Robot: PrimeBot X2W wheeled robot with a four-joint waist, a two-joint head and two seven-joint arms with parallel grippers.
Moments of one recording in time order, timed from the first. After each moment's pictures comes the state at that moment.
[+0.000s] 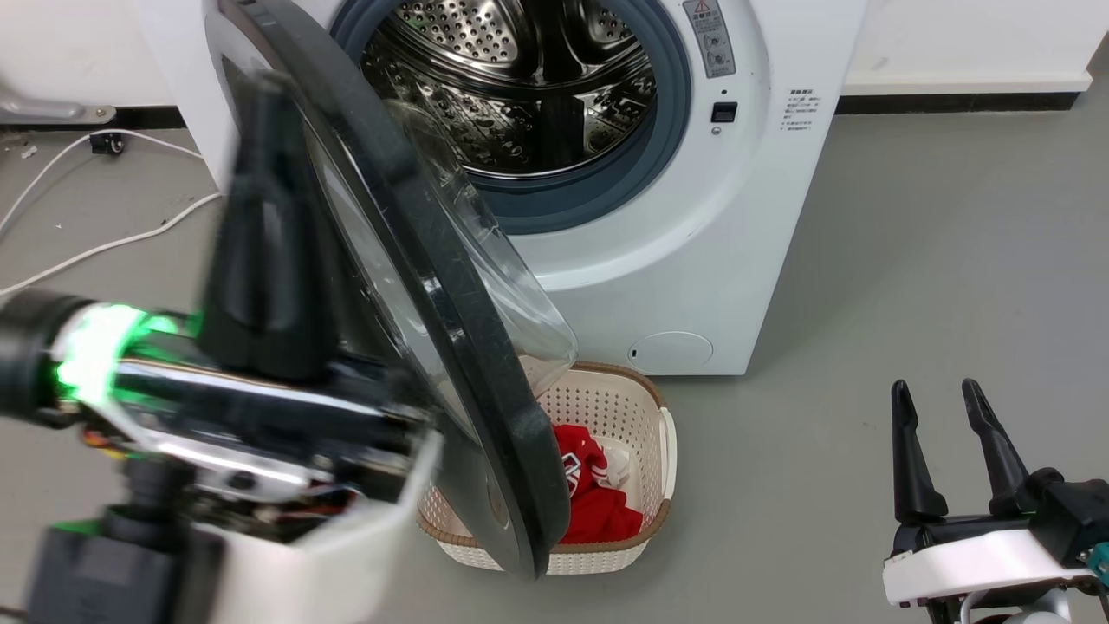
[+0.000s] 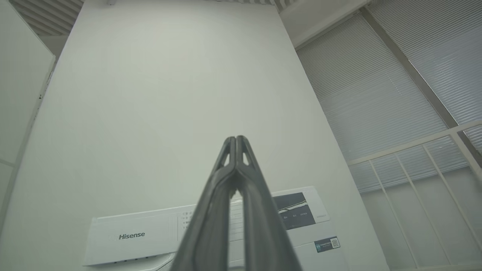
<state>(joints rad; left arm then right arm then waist) -0.32 0.05 -0.14 -0.56 0.01 -0.08 -0.26 0.00 -0.05 -0.05 0.07 0.15 0.13 -0.26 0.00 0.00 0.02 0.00</state>
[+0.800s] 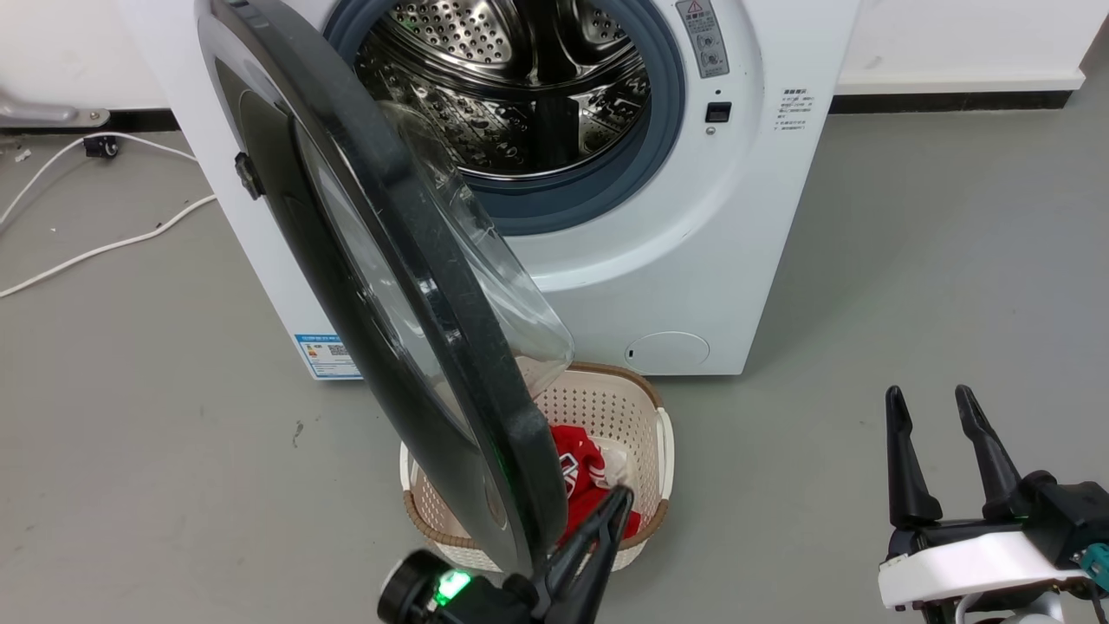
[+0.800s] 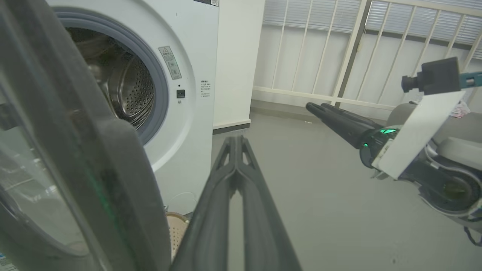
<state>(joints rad) 0.07 0.09 -0.52 -0.14 -0.16 -0.11 -0.20 0.00 -0.05 -0.05 0.09 0.17 0.13 -0.26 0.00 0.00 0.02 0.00</state>
